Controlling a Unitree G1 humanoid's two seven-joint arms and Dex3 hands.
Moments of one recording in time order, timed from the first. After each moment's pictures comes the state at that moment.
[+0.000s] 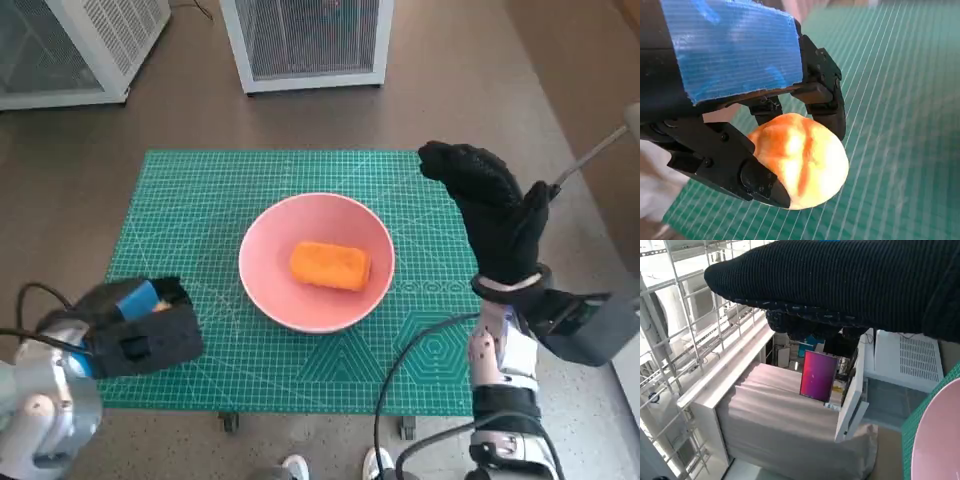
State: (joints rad) left arm -0.14 0.81 -0.10 -0.37 0.67 0.60 -0.67; right arm -0.62 -0.08 -0.19 0.56 0.43 -0.64 0.67
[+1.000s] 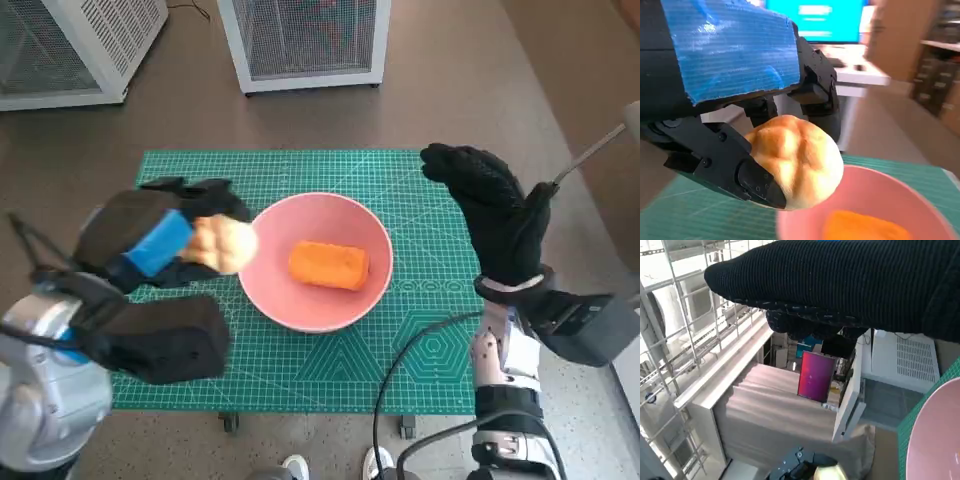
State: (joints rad) left arm -0.49 0.65 -0.17 -0.56 0.66 0.51 -0.62; right arm -0.62 -0.08 -0.20 0.58 0.43 -0.65 0.69
